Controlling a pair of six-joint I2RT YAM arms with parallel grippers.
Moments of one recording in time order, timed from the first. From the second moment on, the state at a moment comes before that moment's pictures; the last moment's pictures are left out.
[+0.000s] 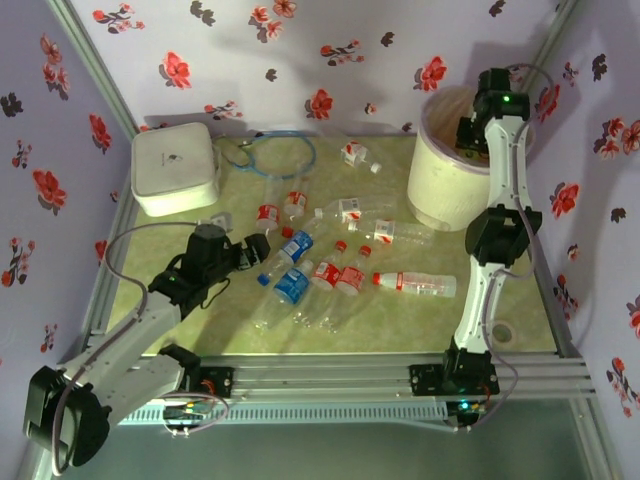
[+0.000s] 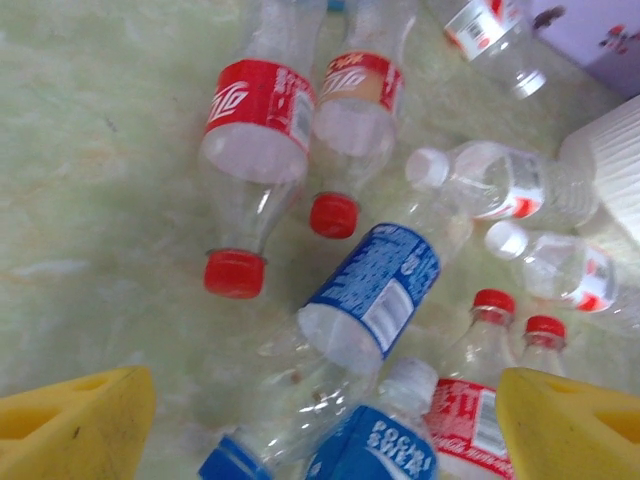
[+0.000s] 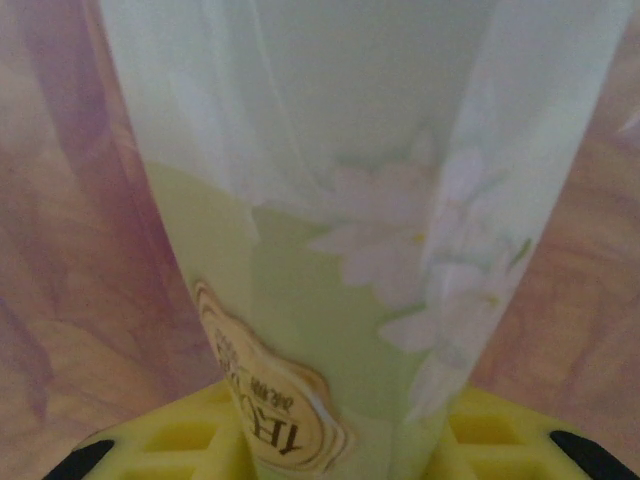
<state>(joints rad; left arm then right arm) -0.50 0.94 0.59 -0.29 -0.02 -0.69 -0.09 2.29 2.58 -1.37 0.08 0.15</state>
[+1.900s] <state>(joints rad) -0.86 1.35 0.77 -0.74 0.04 -0.51 -0.04 1.51 1.66 -0.76 -0.26 0.33</state>
